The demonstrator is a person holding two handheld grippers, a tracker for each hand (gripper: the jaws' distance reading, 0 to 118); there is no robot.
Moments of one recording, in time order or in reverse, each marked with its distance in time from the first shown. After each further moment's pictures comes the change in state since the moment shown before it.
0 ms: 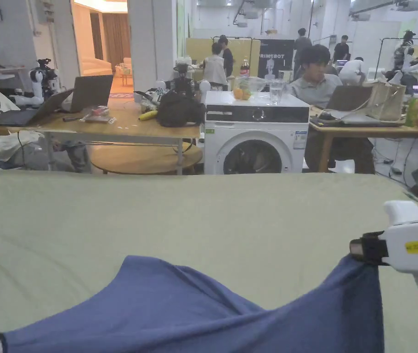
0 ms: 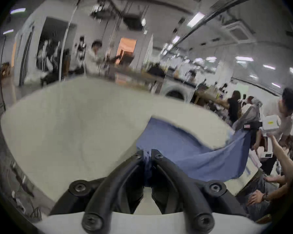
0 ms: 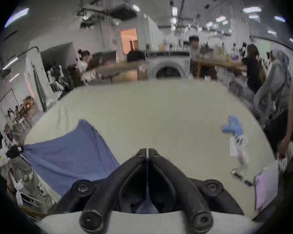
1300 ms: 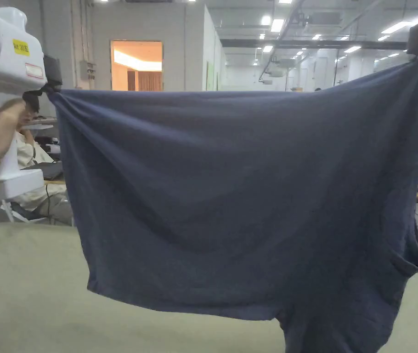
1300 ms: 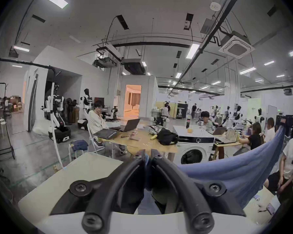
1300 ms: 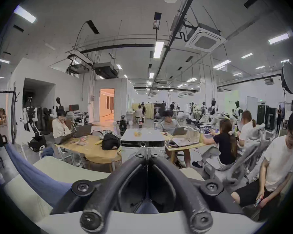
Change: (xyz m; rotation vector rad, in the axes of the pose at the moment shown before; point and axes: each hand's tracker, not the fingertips) left arm 0.036 0.408 -0.192 0.322 0.154 -0.141; right arm -0.067 0.378 0.015 0.546 -0.302 0.024
